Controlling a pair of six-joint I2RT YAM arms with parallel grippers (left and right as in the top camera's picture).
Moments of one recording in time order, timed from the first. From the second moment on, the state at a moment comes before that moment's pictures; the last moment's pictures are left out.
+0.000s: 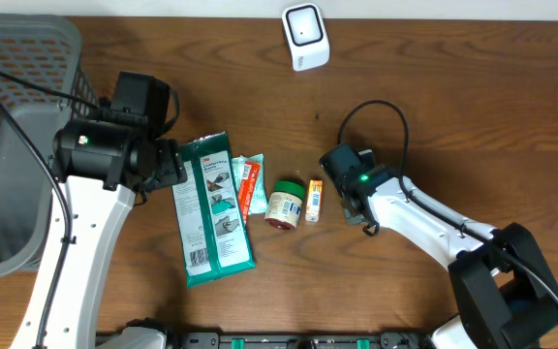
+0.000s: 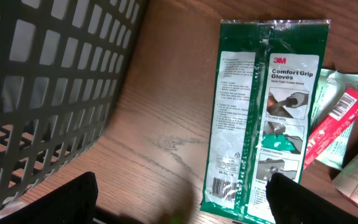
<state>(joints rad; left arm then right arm) -0.18 1.38 1.49 -1.43 -0.30 -0.44 0.56 1.70 0.95 -0.74 0.38 0.33</state>
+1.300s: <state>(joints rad) -0.18 1.38 1.49 -1.43 -0.30 -0.44 0.57 1.68 0.88 -0.72 0.35 0.57</state>
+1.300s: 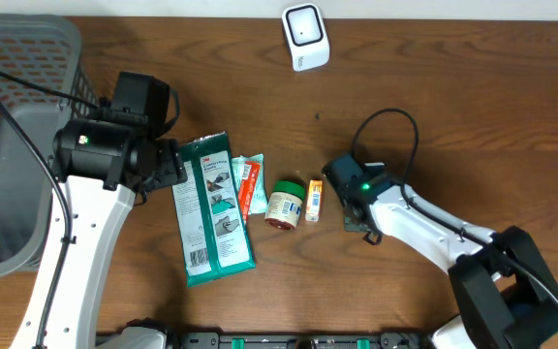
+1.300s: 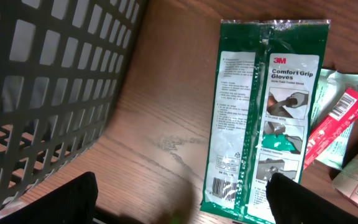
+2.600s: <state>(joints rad) -0.18 1.38 1.49 -1.43 -0.30 -0.44 0.36 1.55 1.40 -1.15 -0.35 0.25</state>
